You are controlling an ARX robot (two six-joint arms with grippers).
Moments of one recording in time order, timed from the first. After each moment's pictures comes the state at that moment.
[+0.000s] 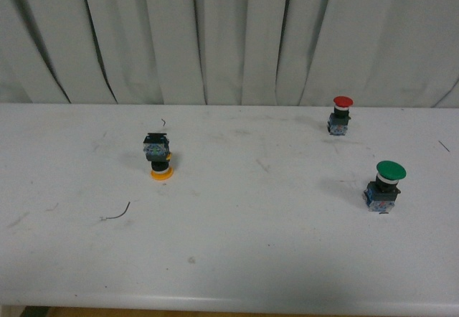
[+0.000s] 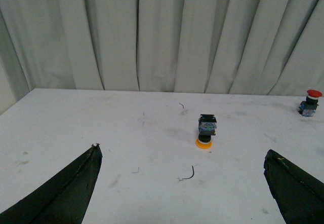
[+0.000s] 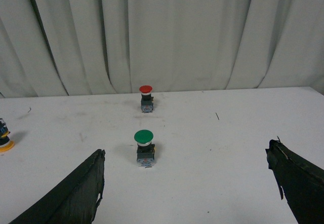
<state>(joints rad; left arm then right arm) 0.00 0.01 0.01 0.00 0.00 -0.01 -0.01 0.00 0.01 0.00 0.00 0.00</state>
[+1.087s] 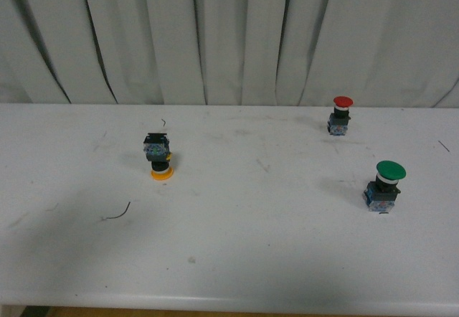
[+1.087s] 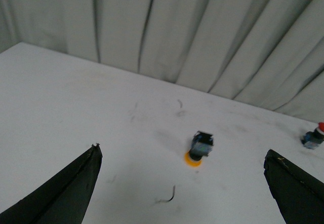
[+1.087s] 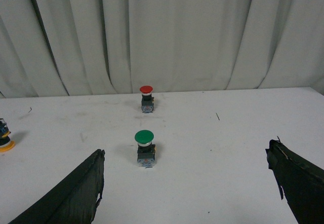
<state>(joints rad) -0.09 0.92 0.35 0.41 -0.15 -0.25 0.00 0.00 0.01 0.00 0.00 0.00</state>
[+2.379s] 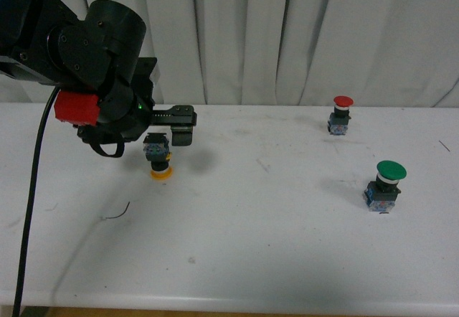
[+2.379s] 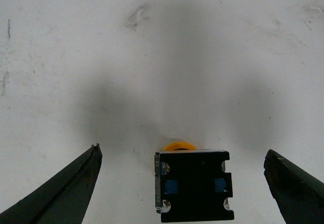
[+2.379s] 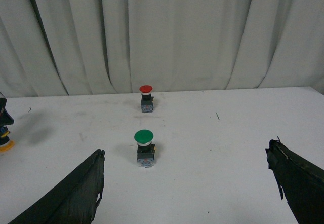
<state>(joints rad) -0.20 2.26 1.49 -0.06 -0.11 -0.12 0.00 0.00 0.01 0.00 0.00 0.00</state>
